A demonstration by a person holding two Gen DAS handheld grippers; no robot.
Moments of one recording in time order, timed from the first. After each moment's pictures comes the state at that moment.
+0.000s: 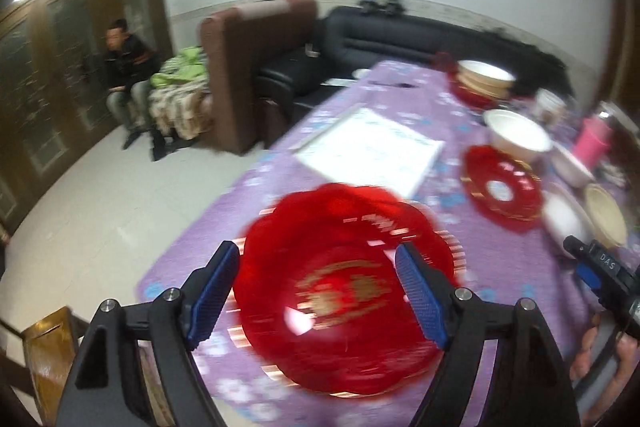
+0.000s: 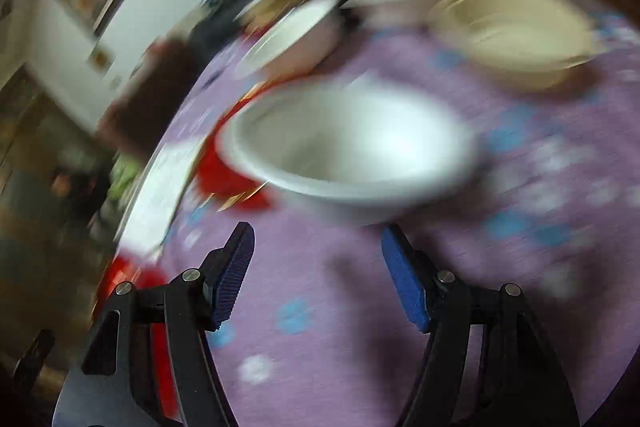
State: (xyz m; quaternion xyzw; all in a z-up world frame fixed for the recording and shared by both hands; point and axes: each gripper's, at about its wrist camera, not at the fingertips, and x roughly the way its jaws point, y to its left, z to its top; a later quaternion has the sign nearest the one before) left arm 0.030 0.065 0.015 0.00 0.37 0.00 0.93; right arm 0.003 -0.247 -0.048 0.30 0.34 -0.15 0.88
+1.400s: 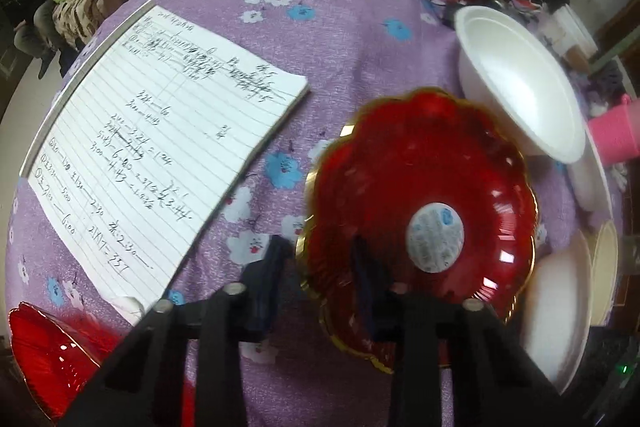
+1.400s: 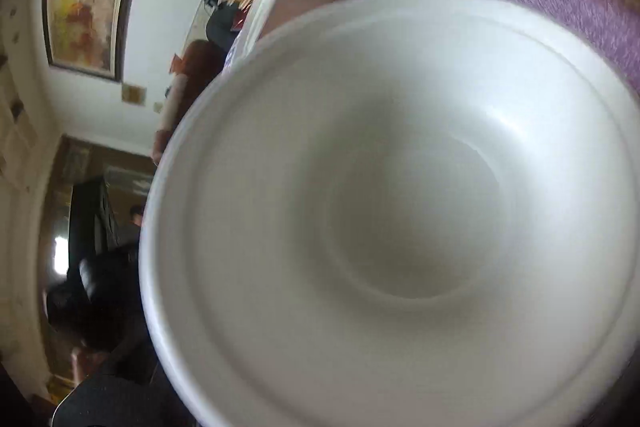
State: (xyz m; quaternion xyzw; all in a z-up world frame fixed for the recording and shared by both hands) left arm 0.241 -0.098 -0.082 -0.02 0.61 -0.08 0.79; right arm 0.118 -0.287 -0.113 0.51 0.38 0.03 0.77
